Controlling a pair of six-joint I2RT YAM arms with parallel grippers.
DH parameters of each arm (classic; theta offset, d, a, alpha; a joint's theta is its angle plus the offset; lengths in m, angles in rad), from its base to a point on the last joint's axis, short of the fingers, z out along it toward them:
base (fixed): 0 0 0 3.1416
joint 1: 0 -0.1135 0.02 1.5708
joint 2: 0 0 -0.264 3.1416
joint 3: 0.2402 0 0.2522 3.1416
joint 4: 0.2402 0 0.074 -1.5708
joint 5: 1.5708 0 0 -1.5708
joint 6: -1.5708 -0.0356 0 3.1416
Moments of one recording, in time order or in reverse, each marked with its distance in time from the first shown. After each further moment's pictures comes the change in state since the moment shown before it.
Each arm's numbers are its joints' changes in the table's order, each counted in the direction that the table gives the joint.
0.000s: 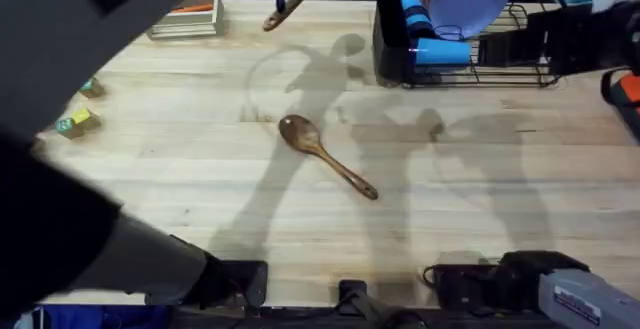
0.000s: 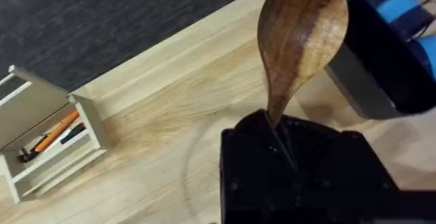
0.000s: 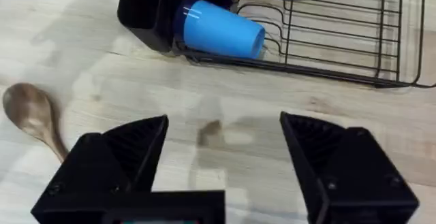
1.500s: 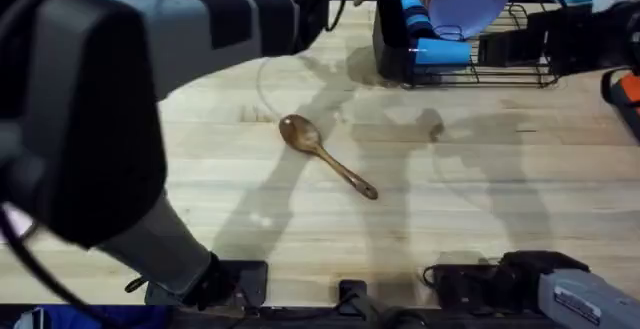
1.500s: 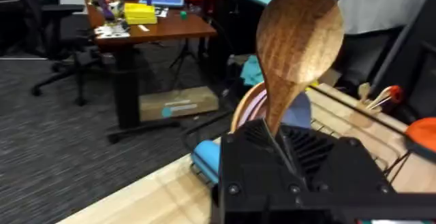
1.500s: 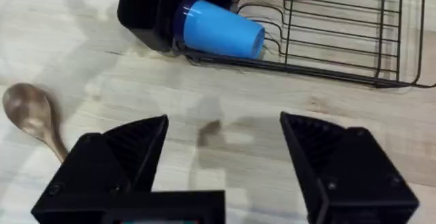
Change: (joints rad) left arm 0.061 0.133 -0.300 -1.128 0.344 0.284; right arm 0.000 0.000 0.000 0.000 0.000 0.000
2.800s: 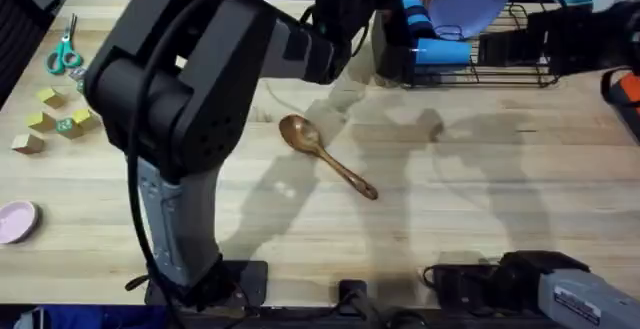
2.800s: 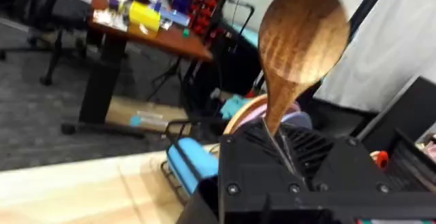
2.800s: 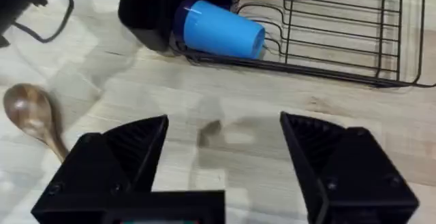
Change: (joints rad) left arm 0.061 0.262 -0.003 -0.381 -0.186 0.343; right arm 0.000 0.000 0.000 0.000 0.000 -0.003
